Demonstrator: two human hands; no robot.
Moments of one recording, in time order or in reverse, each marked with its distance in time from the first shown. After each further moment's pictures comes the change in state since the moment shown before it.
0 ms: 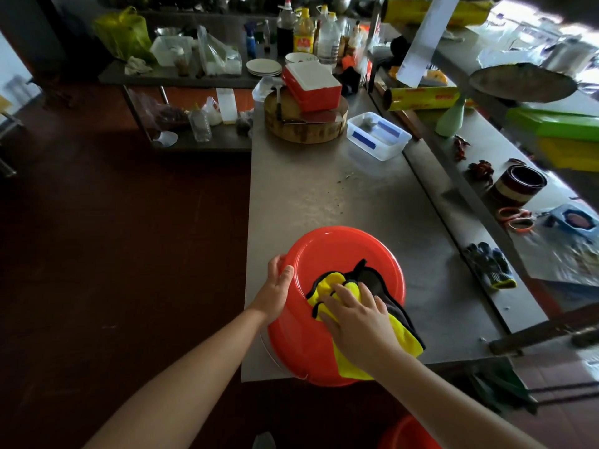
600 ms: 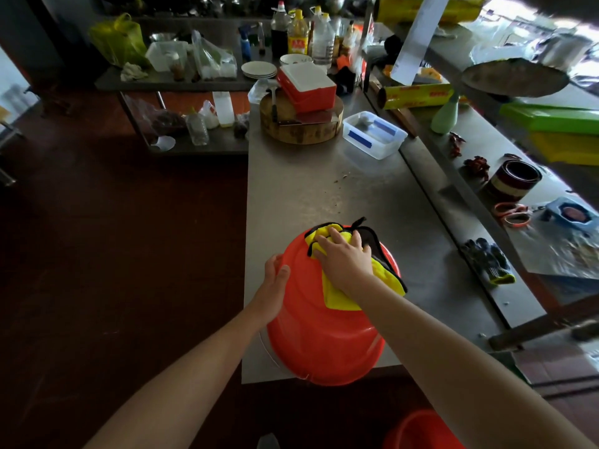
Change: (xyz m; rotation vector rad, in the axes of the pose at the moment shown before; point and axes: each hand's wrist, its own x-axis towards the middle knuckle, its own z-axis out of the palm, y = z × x) left_hand -0.003 0.009 0.003 -0.022 -0.026 0.038; right_hand 0.117 0.008 -0.030 0.075 0.002 0.148
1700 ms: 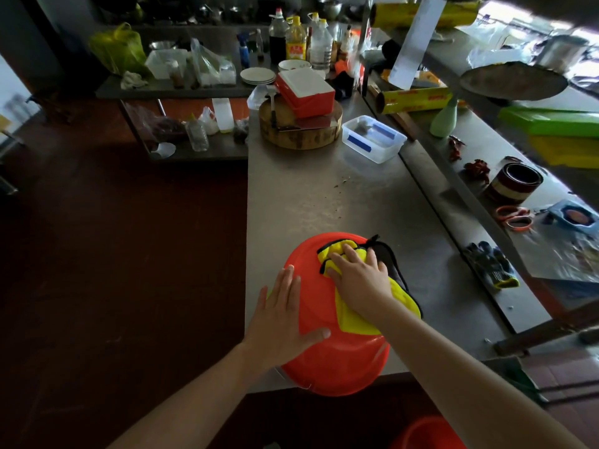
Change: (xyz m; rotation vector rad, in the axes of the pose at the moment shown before) left_hand -0.047 0.005 0.010 1.224 -0.039 0.274; right_hand -0.025 0.023 0.007 -0.050 0.041 0.020
